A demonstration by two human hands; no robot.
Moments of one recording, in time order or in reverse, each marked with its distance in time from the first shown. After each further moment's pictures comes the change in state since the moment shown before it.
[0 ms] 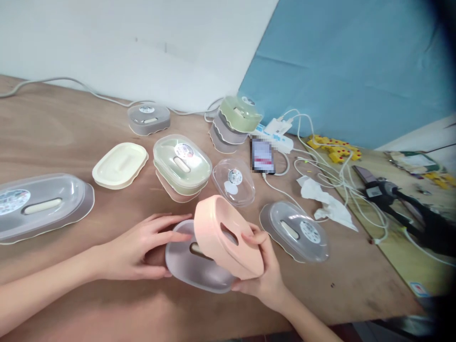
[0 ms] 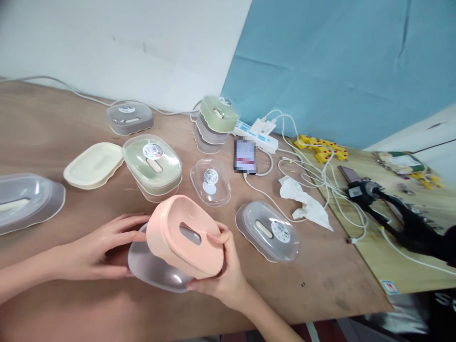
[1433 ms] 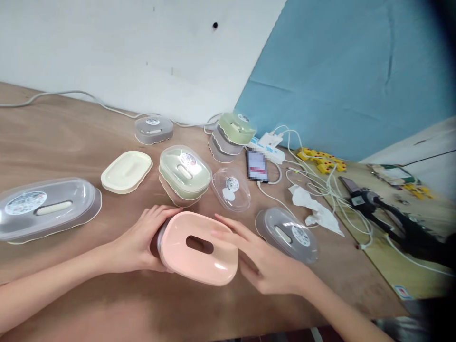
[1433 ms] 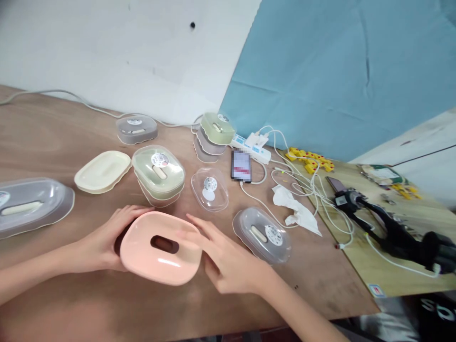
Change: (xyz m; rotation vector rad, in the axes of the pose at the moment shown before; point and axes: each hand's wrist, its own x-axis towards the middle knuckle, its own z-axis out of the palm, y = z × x) left_hand 0.000 0.001 0.004 -0.048 0.208 -0.264; right_hand 0.053 -0.059 -0.026 -0.668 -0.711 -0.167
